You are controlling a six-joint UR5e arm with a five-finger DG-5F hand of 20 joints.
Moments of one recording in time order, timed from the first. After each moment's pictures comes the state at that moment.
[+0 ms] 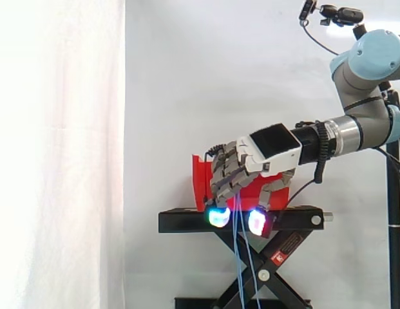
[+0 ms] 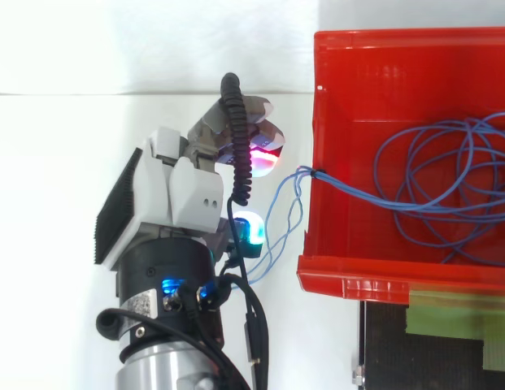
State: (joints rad) arm -0.16 -2.28 -0.93 -3.33 -1.94 -2.46
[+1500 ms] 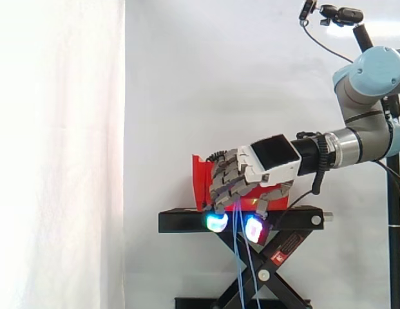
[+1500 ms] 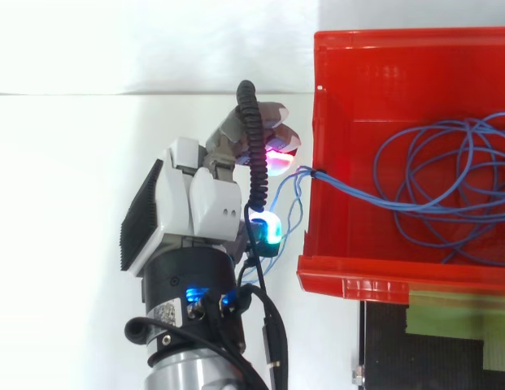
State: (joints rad) arm -0.18 -2.28 -0.99 -3.24 -1.95 -2.50
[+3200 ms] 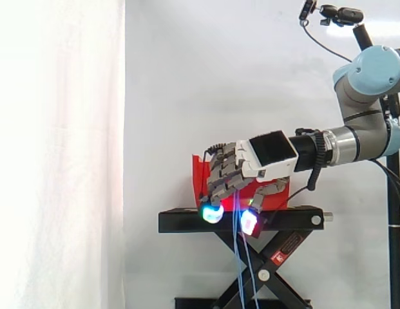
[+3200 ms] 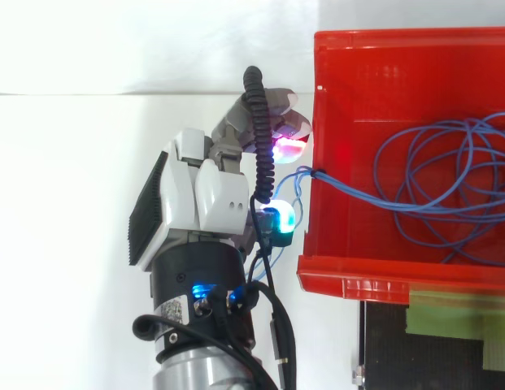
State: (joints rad) arm -0.19 -2.28 -0.98 -3.21 -1.95 -2.54
